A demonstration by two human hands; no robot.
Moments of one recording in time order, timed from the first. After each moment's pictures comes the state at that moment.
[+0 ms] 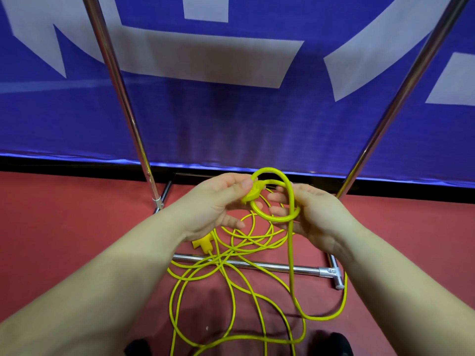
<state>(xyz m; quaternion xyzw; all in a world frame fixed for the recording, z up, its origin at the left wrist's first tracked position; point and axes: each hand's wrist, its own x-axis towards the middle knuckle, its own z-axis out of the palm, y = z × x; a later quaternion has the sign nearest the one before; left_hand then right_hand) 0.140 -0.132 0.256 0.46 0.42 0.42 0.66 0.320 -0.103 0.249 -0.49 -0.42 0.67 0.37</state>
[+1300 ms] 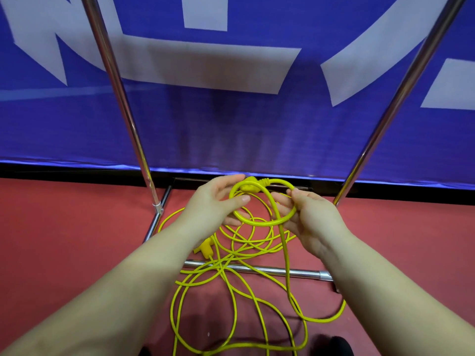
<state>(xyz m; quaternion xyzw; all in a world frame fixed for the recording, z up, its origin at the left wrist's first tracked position) 0.141 -0.126 0.239 0.48 0.53 0.47 0.52 0.305 -0.104 0.248 -0.51 -0.30 0.66 0.47</state>
